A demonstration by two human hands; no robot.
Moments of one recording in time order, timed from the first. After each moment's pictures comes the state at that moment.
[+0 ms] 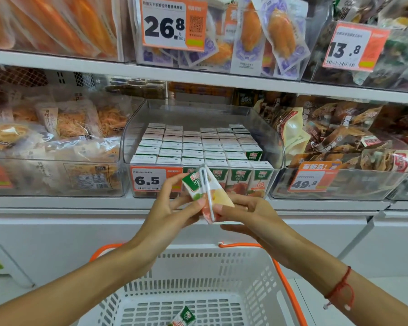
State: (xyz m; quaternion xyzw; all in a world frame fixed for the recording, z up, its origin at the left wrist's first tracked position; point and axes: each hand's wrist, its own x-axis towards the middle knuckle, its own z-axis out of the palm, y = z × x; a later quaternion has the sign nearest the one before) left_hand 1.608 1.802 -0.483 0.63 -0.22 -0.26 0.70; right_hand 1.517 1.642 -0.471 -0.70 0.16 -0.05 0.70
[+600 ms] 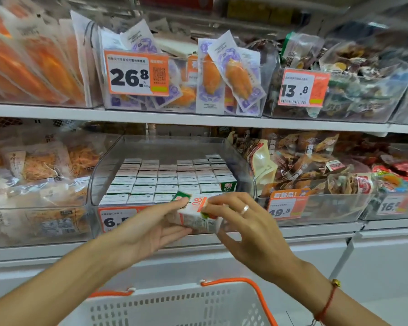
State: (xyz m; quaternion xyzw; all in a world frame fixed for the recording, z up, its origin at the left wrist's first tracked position) left_hand 1.644 1.757 -0.437 0.53 -0.14 -0.44 0.71; right_hand 1.510 1.595 -0.453 -0.92 -0.08 -0.39 0.00
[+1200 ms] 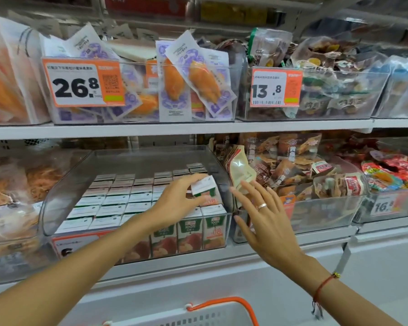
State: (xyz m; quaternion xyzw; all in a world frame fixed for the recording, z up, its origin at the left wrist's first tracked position) left_hand 1.692 1.625 -0.442 0.76 -0.51 -0.01 0.41; right_hand 1.521 1.478 -0.492 -0.92 0.12 -0.37 -0.09
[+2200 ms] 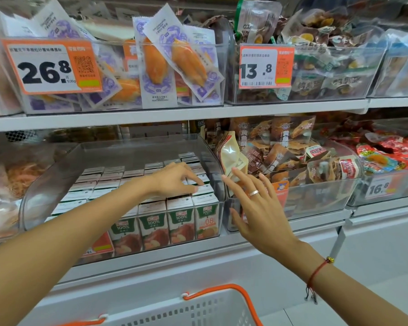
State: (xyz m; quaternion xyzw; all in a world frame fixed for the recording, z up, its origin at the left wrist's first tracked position) left_hand 1.726 1.599 -0.420 0.80 -0.58 -0.07 0.10; right_hand 1.521 1.482 -0.491 -0.92 0.13 -0.35 -0.07
